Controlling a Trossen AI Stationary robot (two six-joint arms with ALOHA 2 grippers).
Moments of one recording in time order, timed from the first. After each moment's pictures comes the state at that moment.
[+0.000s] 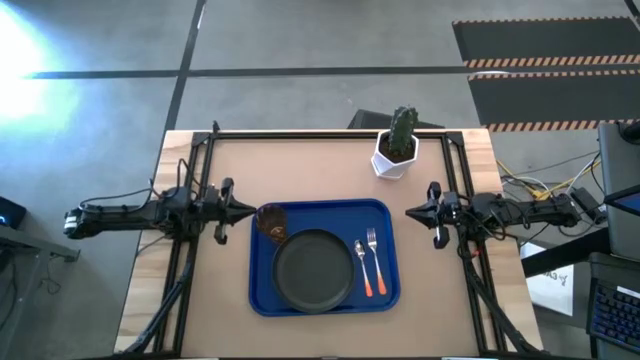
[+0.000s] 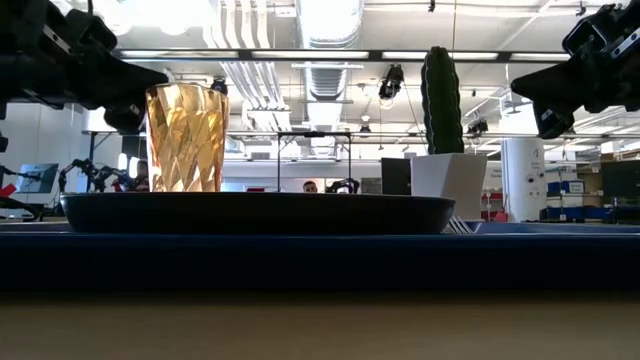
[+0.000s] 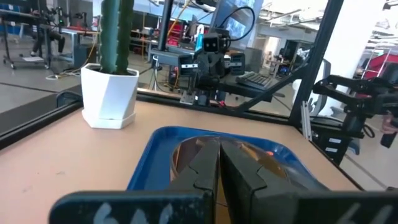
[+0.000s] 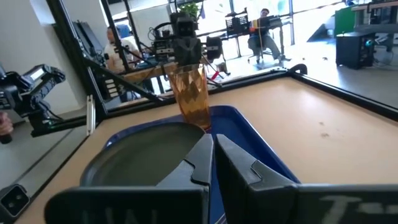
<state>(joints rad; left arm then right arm) 0.09 0.21 0.04 0.16 0.06 -0.17 0.11 0.01 0.04 -0.06 0.14 0.22</state>
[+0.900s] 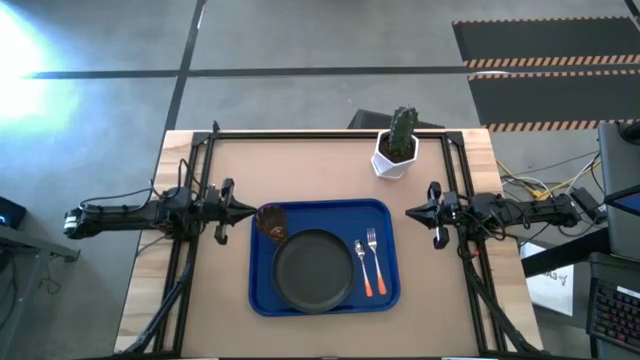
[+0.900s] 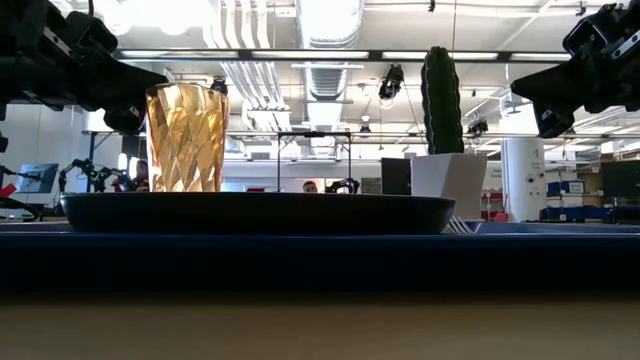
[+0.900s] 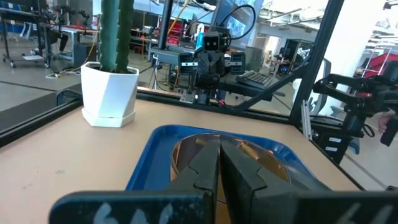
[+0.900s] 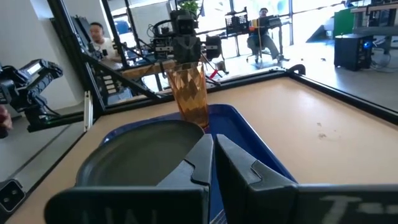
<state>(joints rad) 0.09 0.21 0.03 0.16 0.06 -0.18 0.11 0.01 0.05 -0.07 0.14 0.20</state>
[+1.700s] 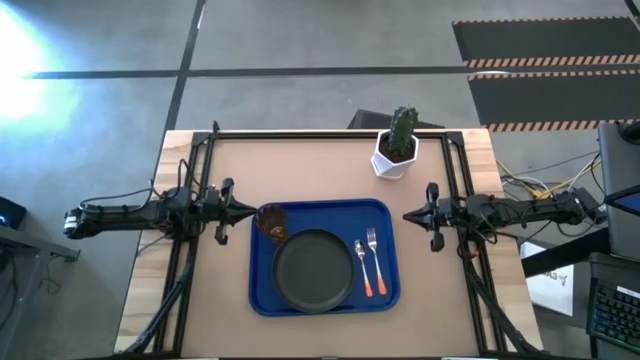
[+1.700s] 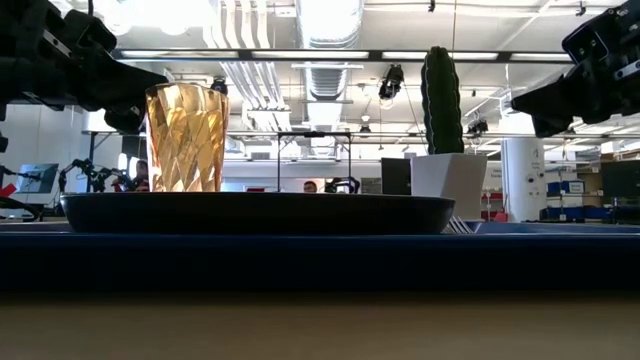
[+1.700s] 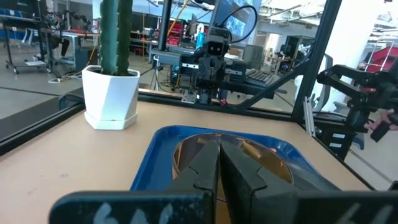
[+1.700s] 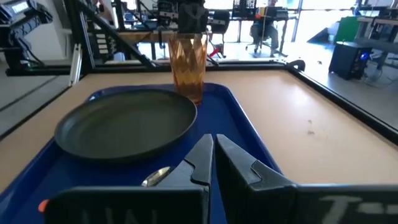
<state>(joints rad) 0.09 0.21 0.03 0.16 0.06 -0.14 0.11 0.12 0.05 -0.09 0.12 0.03</state>
